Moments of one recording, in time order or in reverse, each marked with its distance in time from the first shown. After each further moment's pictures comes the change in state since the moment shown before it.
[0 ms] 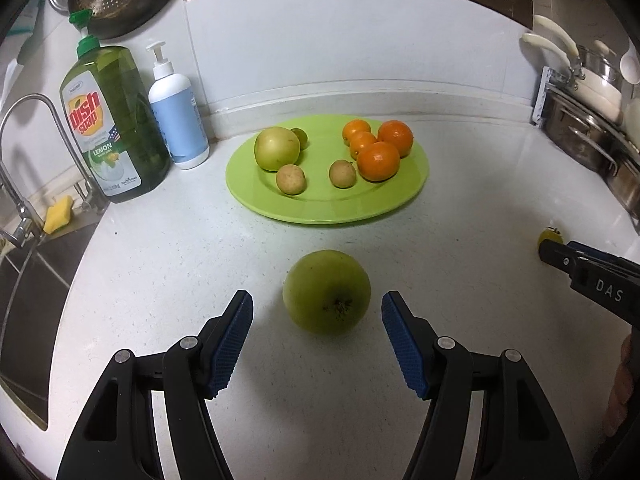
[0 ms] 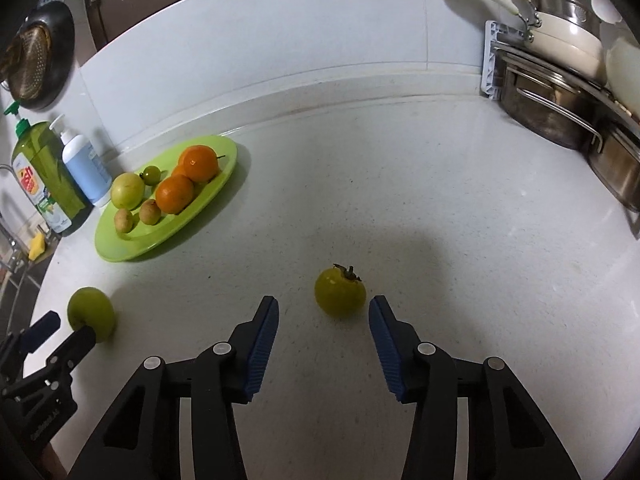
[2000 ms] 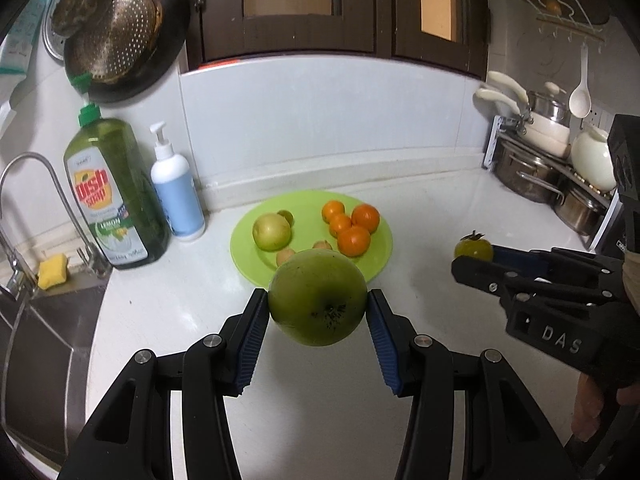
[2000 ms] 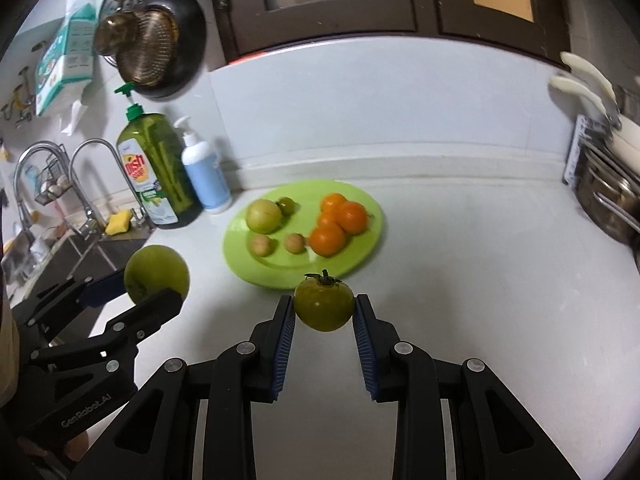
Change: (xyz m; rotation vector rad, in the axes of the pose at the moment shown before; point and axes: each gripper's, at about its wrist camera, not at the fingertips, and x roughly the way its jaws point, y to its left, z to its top) left arm -0.075 0.038 0.037 0.053 -0.168 -0.158; right arm -0.075 0.101 0.026 -0.212 -0.092 0.210
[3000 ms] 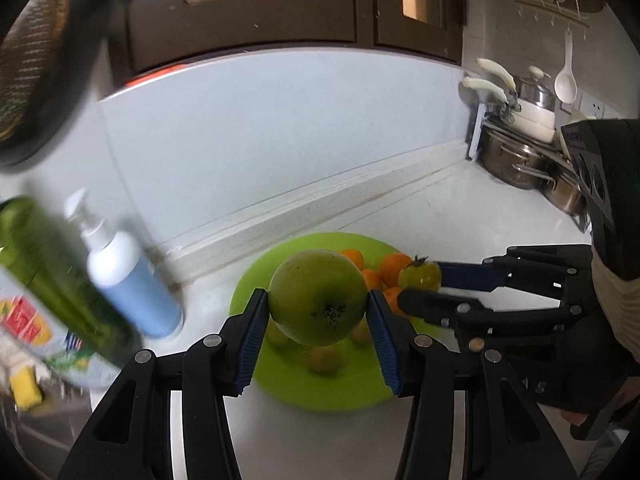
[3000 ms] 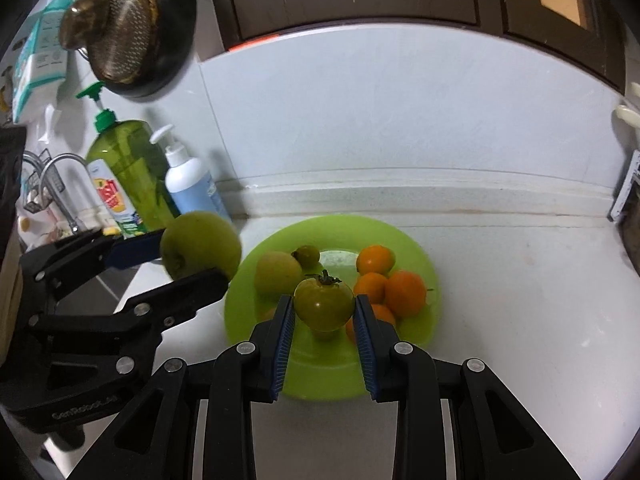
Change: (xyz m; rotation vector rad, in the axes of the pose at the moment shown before) left arm 0.105 0.053 0.084 0.188 0.038 -0.182; right arm 0.102 0.025 0.078 -0.017 0.049 0.022
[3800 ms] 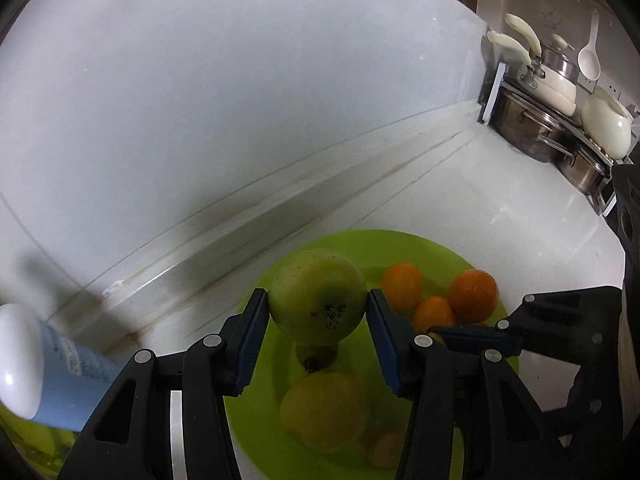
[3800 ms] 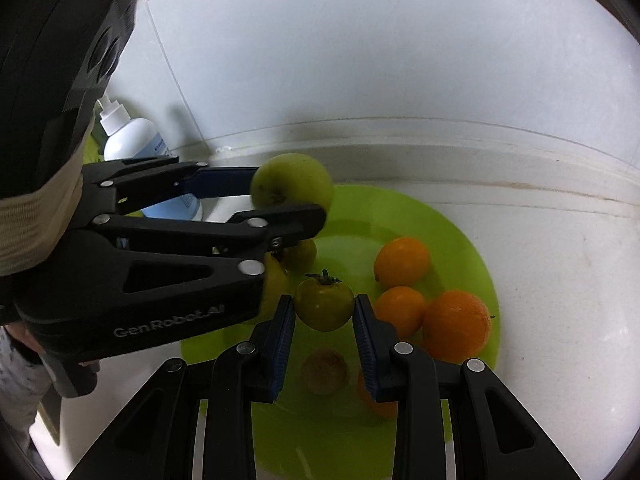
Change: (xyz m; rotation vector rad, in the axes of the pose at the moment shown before) left arm 0.123 0.036 0.030 0.038 0.171 -0.117; right arm 0.097 -0.006 0.011 0.019 0.152 0.011
